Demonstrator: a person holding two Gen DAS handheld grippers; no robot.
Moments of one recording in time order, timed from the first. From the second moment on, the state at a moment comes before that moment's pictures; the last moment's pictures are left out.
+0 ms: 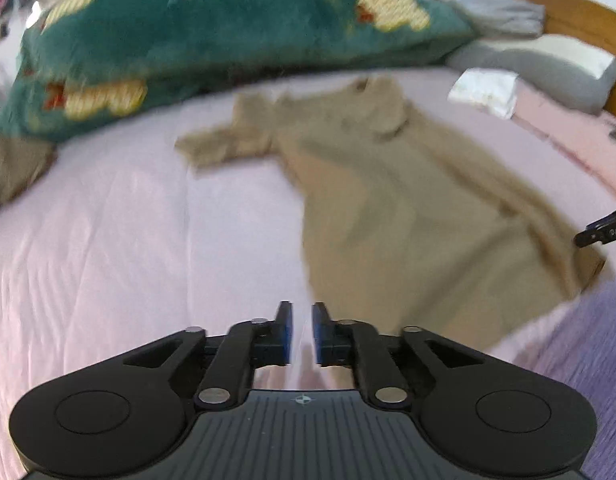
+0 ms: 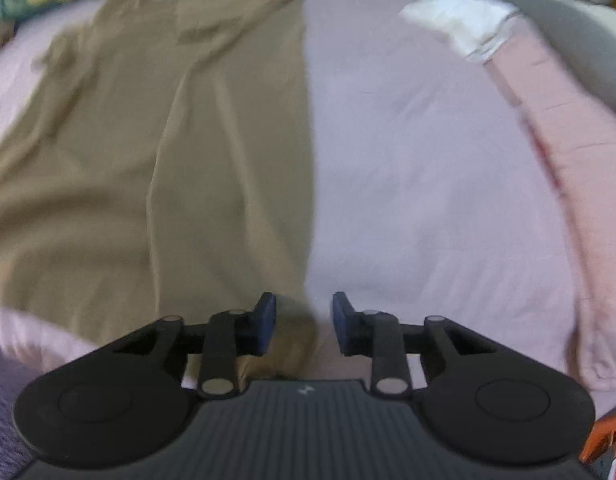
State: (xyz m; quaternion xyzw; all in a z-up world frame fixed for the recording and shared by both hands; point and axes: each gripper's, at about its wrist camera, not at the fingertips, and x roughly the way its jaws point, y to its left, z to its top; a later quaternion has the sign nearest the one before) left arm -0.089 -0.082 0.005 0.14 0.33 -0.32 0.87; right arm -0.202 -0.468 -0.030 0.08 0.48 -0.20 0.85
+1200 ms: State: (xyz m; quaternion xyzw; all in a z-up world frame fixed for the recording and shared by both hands) left arm 0.061 -0.331 -0.092 0.14 0.30 -0.31 0.89; right arm -0.201 -0.415 -0.074 0.09 0.40 -0.20 0.89
